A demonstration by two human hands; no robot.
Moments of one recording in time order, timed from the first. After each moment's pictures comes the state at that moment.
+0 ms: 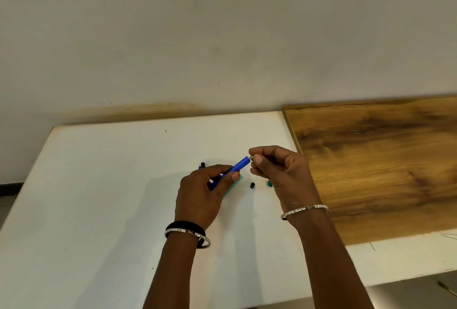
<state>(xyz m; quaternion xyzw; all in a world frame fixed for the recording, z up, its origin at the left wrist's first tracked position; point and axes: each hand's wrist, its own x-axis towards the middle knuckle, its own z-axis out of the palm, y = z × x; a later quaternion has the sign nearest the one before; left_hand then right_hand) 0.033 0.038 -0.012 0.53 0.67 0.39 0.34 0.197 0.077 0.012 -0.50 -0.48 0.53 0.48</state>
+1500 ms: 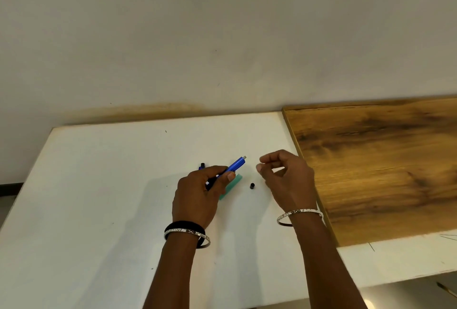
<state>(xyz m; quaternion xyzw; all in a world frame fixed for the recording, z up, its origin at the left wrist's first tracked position) 0.030 0.039 -0.017 0.52 0.69 0.37 0.33 0.201 0.077 0.000 -0.68 -0.57 0.29 0.36</state>
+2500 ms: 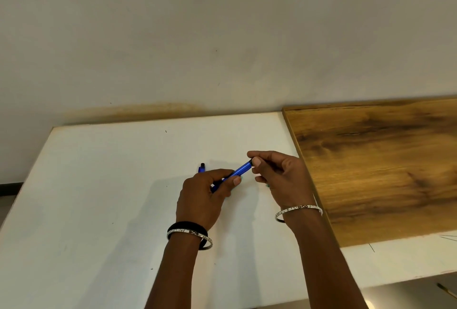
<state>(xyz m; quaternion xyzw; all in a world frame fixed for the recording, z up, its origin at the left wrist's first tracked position) 0.035 0.038 -0.016 0.53 0.67 0.37 0.35 0.195 0.077 0.005 -0.57 -0.51 0.47 0.44</state>
